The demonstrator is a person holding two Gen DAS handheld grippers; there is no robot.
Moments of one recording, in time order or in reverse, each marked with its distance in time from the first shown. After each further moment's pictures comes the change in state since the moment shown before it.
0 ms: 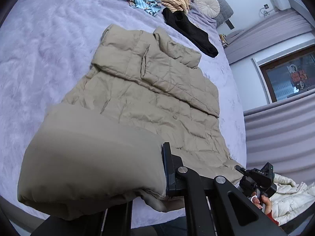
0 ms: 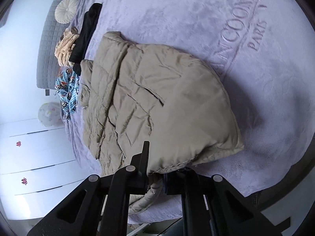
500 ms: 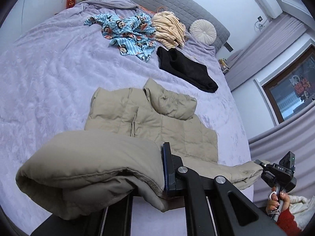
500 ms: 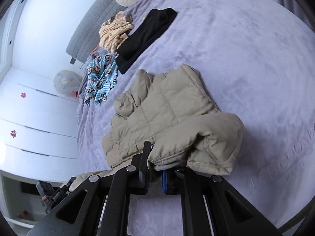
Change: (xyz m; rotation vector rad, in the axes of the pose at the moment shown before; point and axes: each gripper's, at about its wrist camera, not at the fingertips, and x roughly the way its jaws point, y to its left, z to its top) left arm -0.018 -0.062 0.108 0.042 -0.231 0.108; right arm -0.007 0.173 0.106 -0.460 -0.014 0.051
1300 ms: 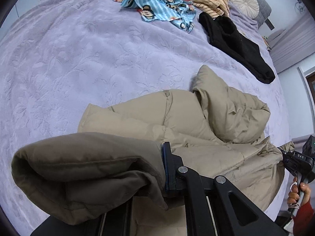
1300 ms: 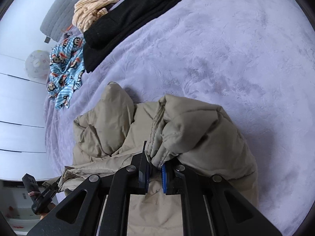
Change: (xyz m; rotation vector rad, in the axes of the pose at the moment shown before) left arm 0.253 0.075 0.097 -0.032 0.252 0.226; right arm 0.236 -0.018 0.148 0.006 0.187 -0.207
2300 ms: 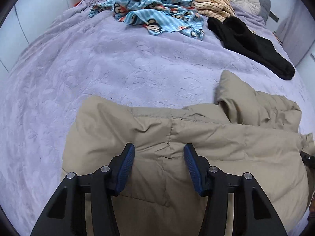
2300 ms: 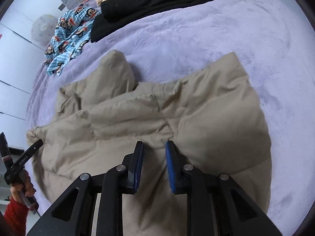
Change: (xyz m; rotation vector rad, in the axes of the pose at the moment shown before) left arm 0.030 -0.003 0.009 0.107 -0.184 0.209; right arm 0.038 0.016 -0.018 -0.261 -0.057 -0.106
